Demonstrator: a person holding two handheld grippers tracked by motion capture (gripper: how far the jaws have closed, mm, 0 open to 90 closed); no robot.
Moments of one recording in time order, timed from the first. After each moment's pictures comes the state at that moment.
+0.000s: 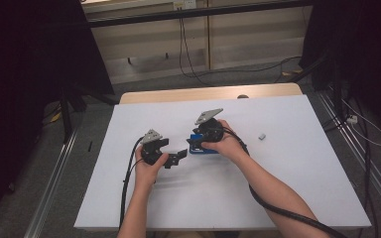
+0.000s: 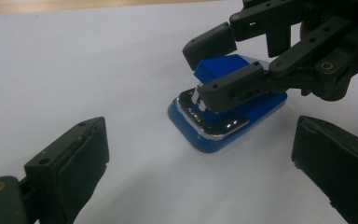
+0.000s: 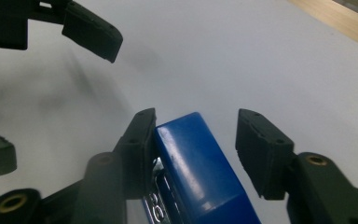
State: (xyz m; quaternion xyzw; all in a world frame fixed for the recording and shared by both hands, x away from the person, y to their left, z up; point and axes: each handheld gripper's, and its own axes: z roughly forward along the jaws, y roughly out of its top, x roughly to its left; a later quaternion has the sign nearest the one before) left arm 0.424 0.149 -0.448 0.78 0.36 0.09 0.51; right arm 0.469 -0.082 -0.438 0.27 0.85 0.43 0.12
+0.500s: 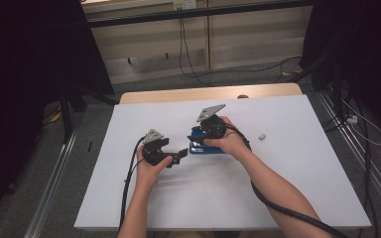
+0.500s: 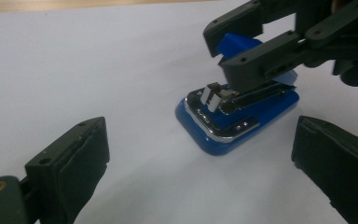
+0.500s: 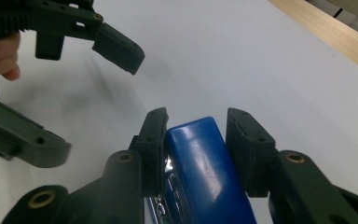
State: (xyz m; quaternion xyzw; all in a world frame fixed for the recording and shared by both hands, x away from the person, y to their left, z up) left arm 0.427 0.142 -0.453 0.77 0.37 0.11 0.50; right arm 0.470 -0.090 -0.422 0.24 0.86 0.44 0.11
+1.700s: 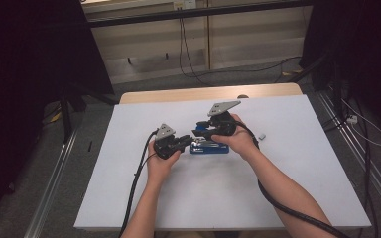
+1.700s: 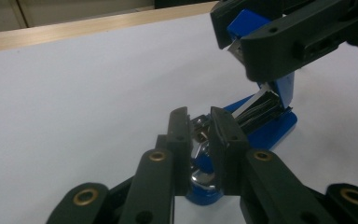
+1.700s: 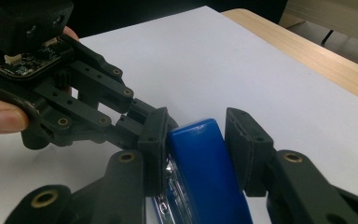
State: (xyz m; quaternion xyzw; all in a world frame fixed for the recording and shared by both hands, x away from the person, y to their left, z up) left arm 0.439 0.111 -0.448 0.78 0.33 0.13 0.51; right arm 0.462 -0.115 -0.408 0.26 0.82 0.50 0.11
